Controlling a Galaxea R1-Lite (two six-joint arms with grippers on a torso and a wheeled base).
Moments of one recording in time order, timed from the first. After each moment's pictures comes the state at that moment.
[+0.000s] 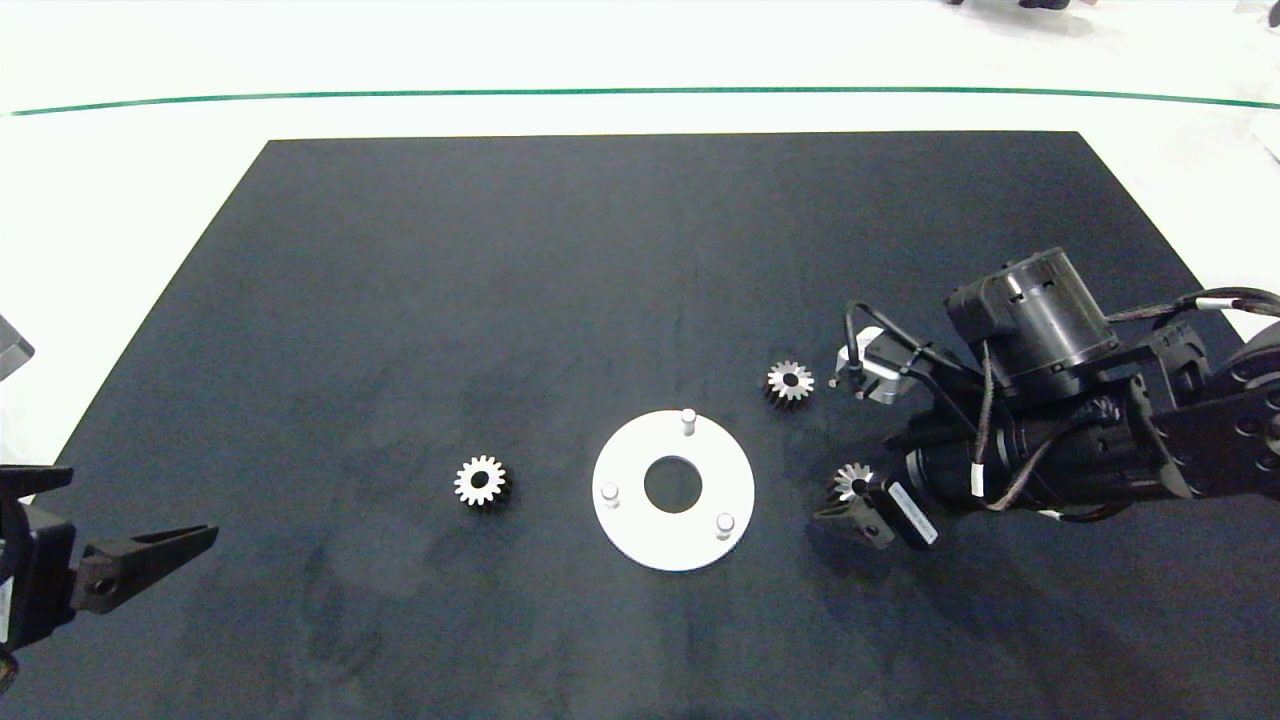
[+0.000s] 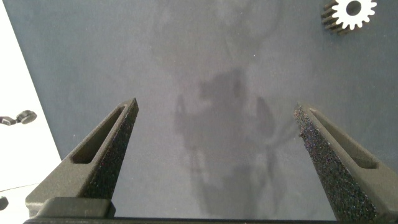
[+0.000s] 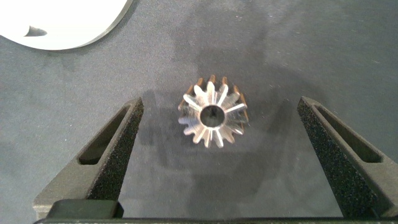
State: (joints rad) left arm -0.02 1.01 -0.87 0.42 0.00 0.25; right arm 0.51 1.69 -1.15 0.28 -0.05 -0.27
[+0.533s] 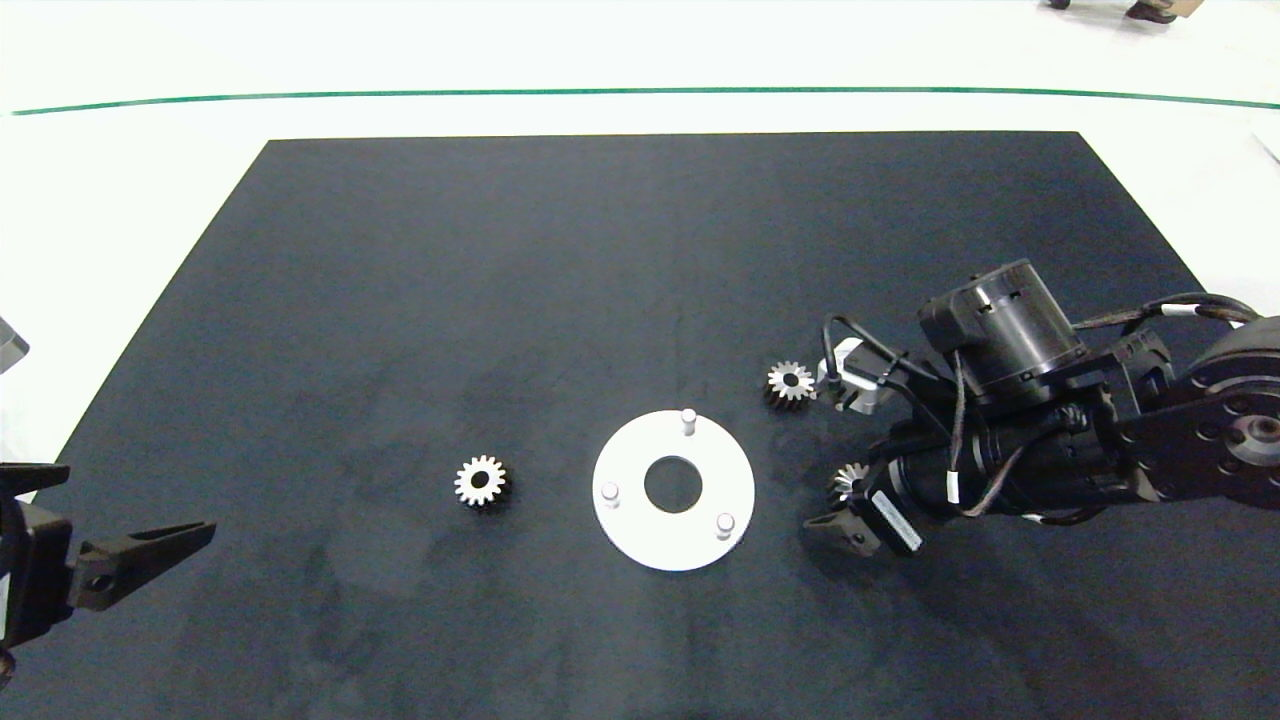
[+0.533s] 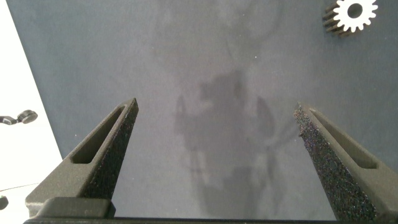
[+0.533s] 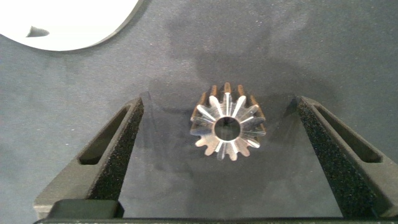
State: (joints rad) left arm -0.02 1.01 -0.87 0.42 0.00 0.25; right arm 0.54 1.72 -1.16 0.28 -0.07 -0.29
